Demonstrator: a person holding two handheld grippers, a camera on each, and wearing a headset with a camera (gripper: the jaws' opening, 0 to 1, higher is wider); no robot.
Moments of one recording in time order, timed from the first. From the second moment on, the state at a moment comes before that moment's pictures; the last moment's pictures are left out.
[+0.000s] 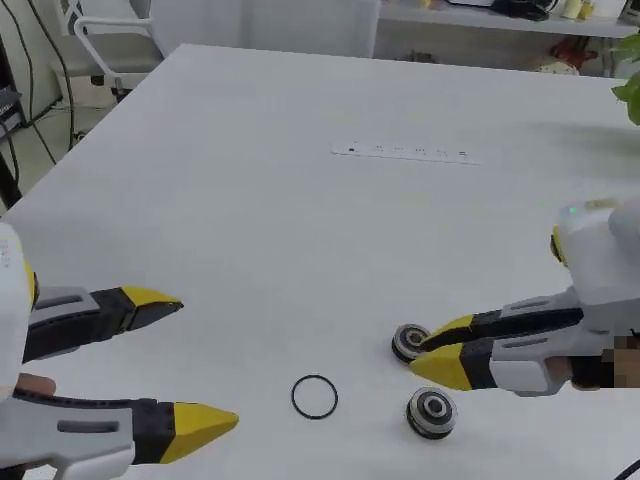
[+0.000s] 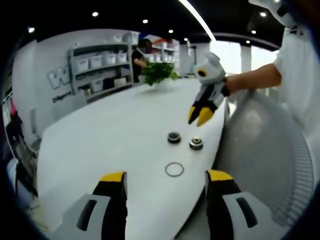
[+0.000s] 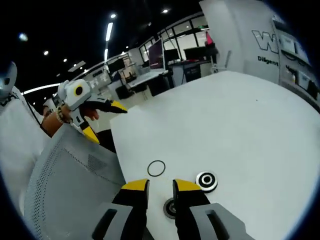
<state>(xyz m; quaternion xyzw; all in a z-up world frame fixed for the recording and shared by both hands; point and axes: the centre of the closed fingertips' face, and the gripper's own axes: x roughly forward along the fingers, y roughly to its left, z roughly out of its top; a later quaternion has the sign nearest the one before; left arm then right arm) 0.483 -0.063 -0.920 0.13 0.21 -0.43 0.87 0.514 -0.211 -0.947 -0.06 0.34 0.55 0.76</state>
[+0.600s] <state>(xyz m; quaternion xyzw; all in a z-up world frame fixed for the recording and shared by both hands) 0.511 -0.147 -0.887 0.19 0.17 -0.52 0.82 0.515 -0.248 -0.996 -0.08 0.41 0.51 0.75</state>
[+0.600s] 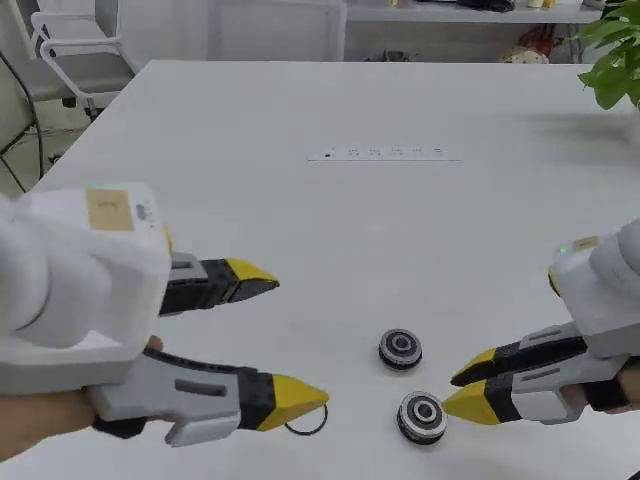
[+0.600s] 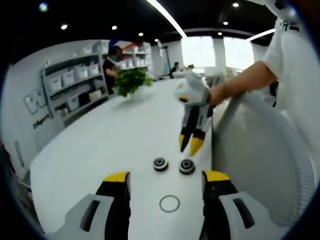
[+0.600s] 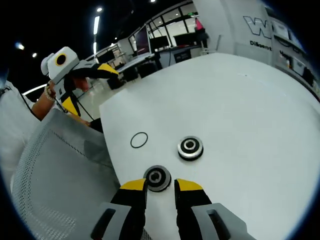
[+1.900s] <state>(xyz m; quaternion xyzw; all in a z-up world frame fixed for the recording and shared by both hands) 0.518 -0.246 -1.002 0.18 0.20 -0.60 0.76 0.504 -0.241 -1.023 -0.14 0.37 0.56 0.73</state>
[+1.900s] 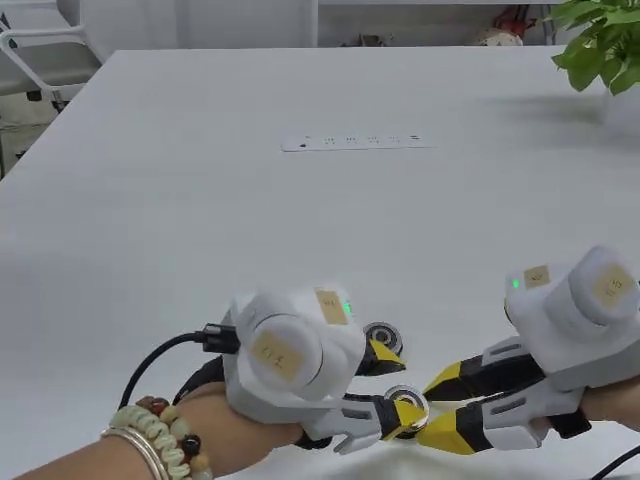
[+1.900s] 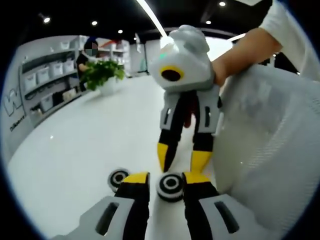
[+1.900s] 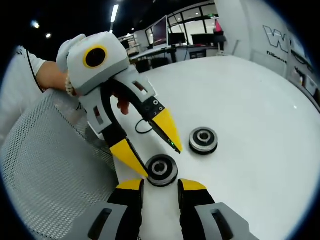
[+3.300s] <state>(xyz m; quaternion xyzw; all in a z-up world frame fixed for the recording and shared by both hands) 0.516 -0.240 -1.007 0.17 0.21 -0.59 0.76 0.510 -0.246 -1.027 -0.19 0.35 0.56 0.72</state>
